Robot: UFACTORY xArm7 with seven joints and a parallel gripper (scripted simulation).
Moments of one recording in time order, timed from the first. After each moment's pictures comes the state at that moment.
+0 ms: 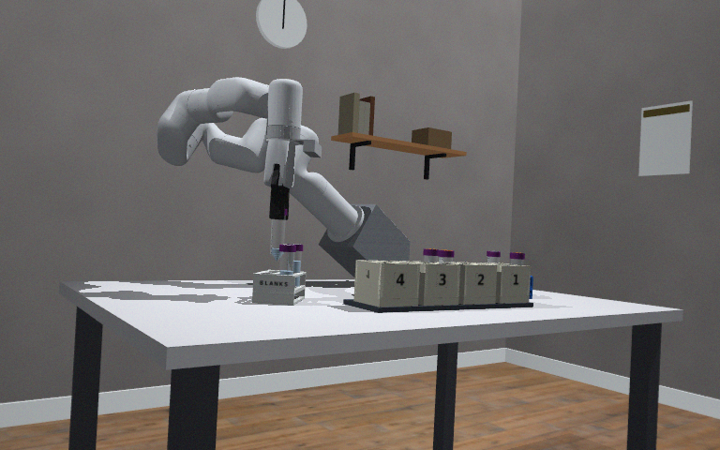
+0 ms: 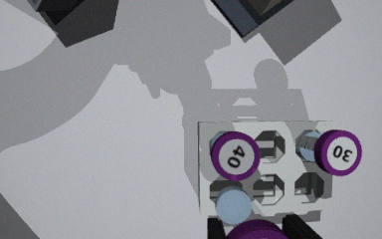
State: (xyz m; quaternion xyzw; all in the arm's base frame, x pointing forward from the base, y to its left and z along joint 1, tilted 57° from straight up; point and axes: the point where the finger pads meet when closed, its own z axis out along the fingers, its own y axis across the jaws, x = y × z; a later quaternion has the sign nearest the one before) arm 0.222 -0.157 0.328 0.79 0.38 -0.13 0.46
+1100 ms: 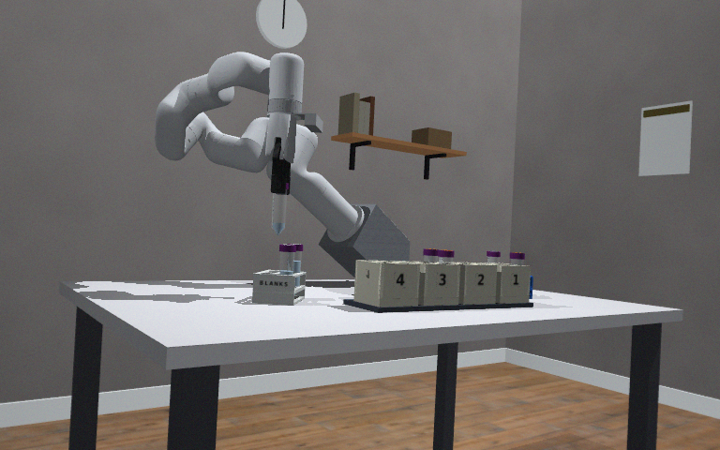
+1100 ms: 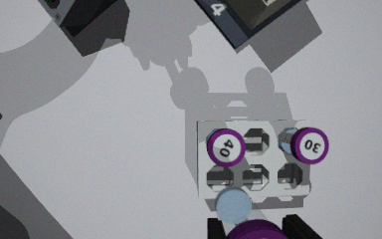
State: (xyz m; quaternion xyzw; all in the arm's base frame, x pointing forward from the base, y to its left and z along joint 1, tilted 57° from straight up) arm 0.214 -0.110 0.359 0.79 0.38 -0.13 0.46
